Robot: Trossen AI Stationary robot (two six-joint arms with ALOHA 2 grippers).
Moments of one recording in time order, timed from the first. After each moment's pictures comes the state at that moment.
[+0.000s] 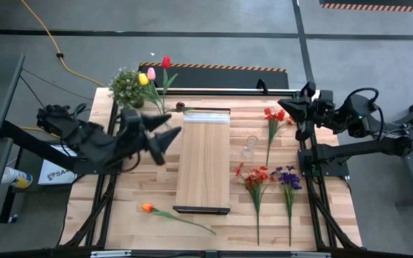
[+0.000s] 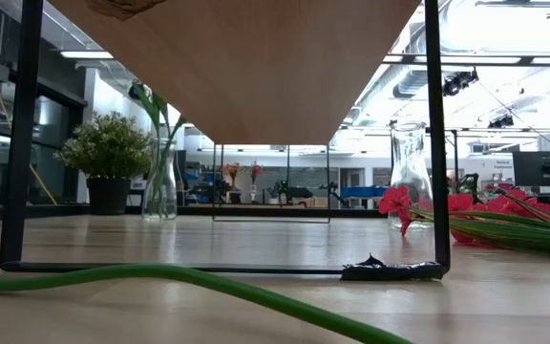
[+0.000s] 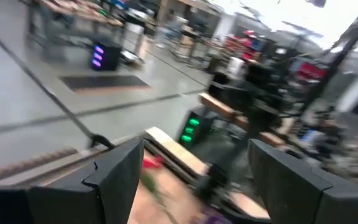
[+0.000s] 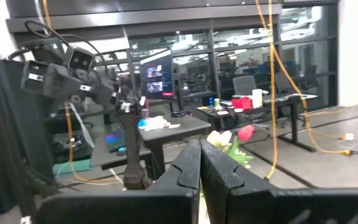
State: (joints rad) left arm -0.56 1.31 1.69 -0.52 -1.13 -0.56; right arm -0.05 0.64 0.93 -0.09 0.21 0.11
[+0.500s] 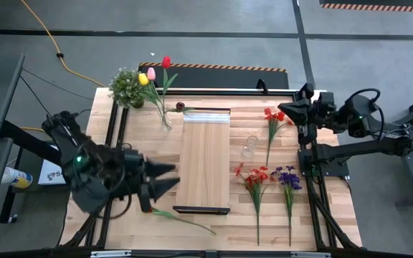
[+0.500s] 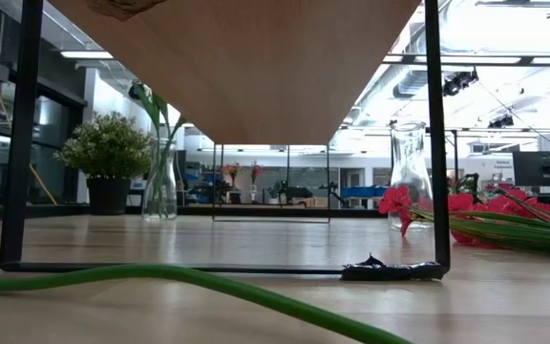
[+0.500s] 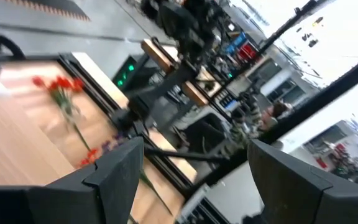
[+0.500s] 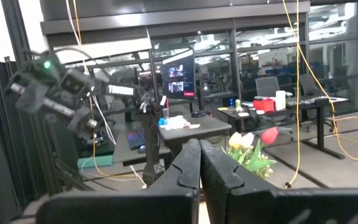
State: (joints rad) left arm -0.81 1.42 1.69 -0.53 -1.09 -1.00; right arm -0.05 0.64 0.93 -0.07 0.12 0.11
